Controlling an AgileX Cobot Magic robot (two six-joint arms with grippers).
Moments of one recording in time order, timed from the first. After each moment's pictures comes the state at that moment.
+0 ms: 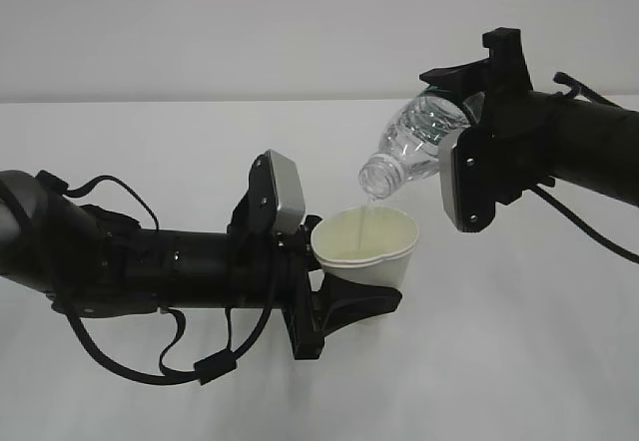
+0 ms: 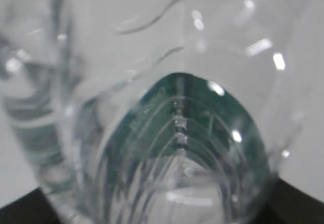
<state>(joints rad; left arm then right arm) -0.58 2.09 -0.88 0.98 -1.05 -0.43 0.25 1.66 -0.75 -0.48 -0.60 -1.37</state>
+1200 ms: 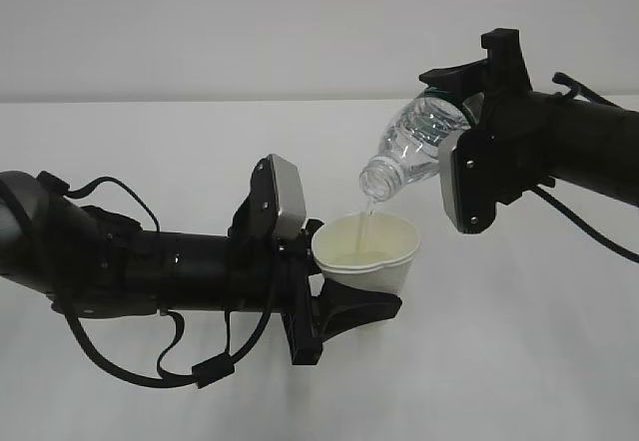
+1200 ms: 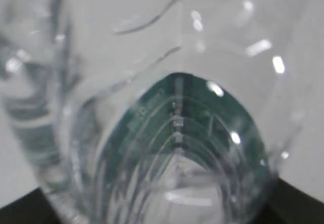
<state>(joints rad) -0.58 2.09 -0.88 1.00 -1.05 -0.43 0.25 1.66 -0.75 -0.48 -0.60 -1.38</state>
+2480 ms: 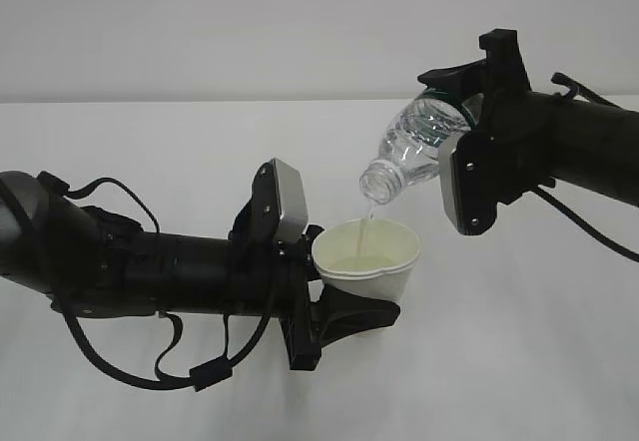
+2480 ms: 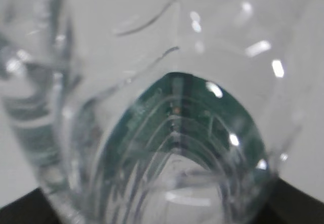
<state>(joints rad) -0.58 2.09 -0.88 1.02 -1.04 -0.46 0.25 1.66 -0.75 -0.49 -0.60 -1.39</state>
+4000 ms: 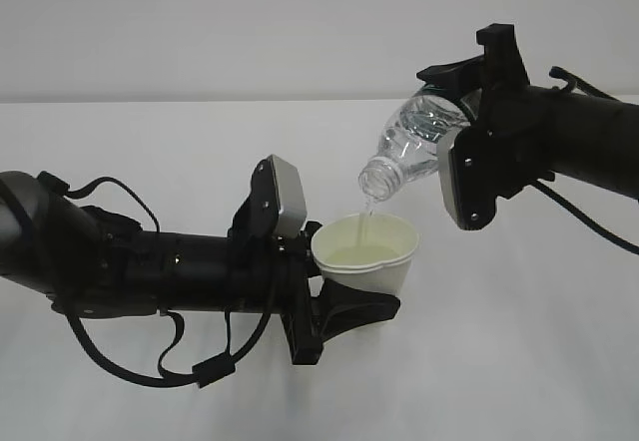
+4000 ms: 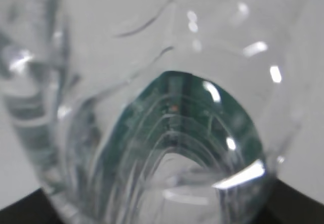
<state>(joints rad) -0.58 2.09 -0.88 1.00 -1.04 -0.46 0.25 1.66 -0.77 -0.50 -0.58 -1.40</state>
